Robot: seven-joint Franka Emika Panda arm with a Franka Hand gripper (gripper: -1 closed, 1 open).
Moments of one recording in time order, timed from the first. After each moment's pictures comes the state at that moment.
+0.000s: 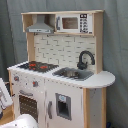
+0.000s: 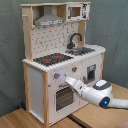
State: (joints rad) arm -0.68 -1.49 1.64 -2.20 -0.24 2.81 0.35
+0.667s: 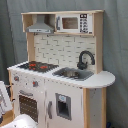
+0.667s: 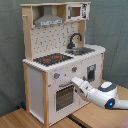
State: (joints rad) arm -0.59 -1.49 1.66 -2.30 -0.24 2.79 0.51
